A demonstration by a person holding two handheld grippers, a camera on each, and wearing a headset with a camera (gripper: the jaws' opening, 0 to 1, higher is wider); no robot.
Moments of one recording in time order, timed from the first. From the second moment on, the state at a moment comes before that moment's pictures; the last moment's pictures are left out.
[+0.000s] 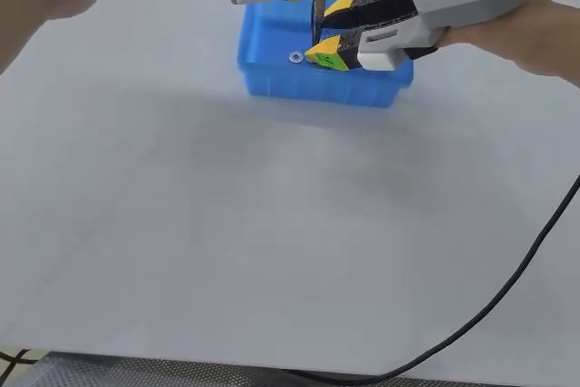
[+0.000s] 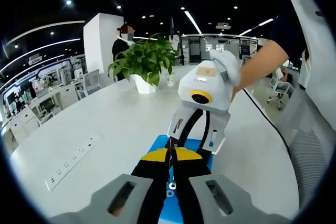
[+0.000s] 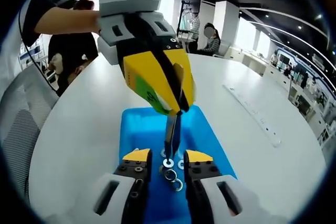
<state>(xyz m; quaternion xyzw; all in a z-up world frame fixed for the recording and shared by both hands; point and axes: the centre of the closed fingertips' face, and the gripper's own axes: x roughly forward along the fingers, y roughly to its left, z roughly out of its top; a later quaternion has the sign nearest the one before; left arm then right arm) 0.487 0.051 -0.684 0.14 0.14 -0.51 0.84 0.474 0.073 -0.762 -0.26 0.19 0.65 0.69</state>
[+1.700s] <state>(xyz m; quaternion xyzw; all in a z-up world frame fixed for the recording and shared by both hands) 0.351 0.043 -0.684 0.13 0.15 -0.57 0.80 0.363 0.012 -0.736 -0.32 0.21 0.69 0.62</state>
